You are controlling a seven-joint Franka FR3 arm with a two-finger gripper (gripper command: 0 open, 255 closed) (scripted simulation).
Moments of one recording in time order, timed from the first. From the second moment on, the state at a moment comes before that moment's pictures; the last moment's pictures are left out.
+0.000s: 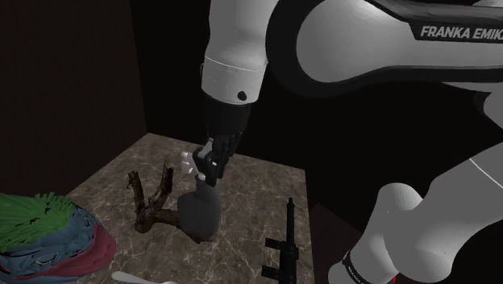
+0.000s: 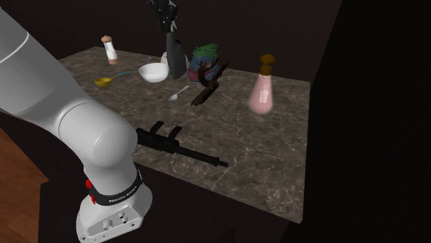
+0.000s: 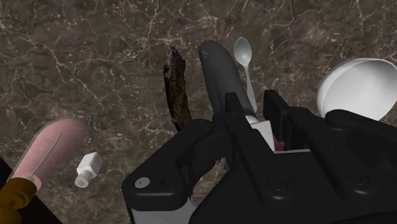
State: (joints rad) arm 0.38 -0.34 0.33 -2.03 0.15 1.77 0.29
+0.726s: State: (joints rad) arm 0.38 -0.35 0.34 -2.18 0.16 1.92 0.28
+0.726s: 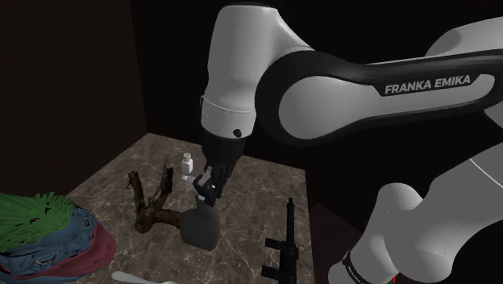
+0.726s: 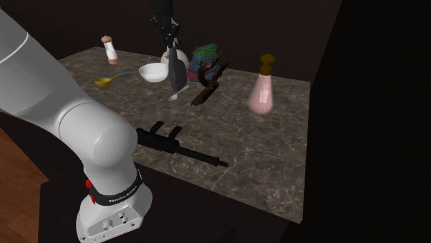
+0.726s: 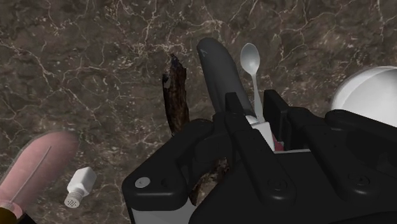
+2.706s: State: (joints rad) arm 0.39 -0.28 0.37 -2.38 0.17 2.18 0.28
